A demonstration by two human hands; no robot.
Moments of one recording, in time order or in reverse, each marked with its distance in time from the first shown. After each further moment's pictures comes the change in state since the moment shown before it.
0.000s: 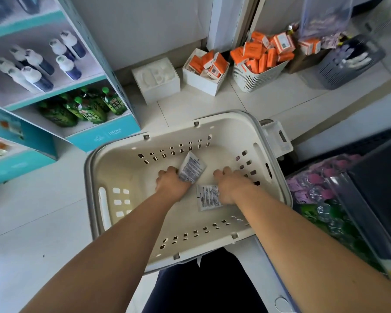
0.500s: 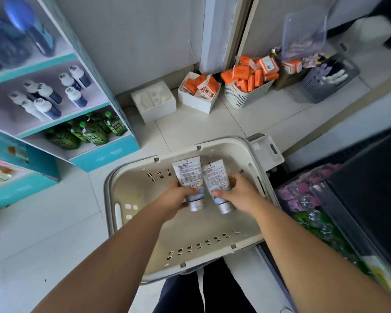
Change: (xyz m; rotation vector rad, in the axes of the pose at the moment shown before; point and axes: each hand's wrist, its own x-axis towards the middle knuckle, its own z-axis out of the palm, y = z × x) left_hand -0.038 0.020 -0.038 -0.929 -0.393 -0.030; right_hand -0.039 0.018 -0.008 1.176 0.297 0.052
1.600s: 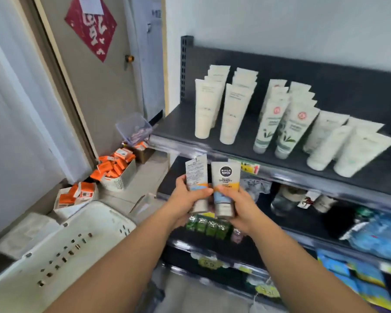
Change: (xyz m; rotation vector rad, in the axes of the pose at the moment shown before) left_hand -0.294 -0.015 0.304 0.315 -0.752 0.389; right_hand -0.401 0.087 -0.155 1.204 0.526 -0.423
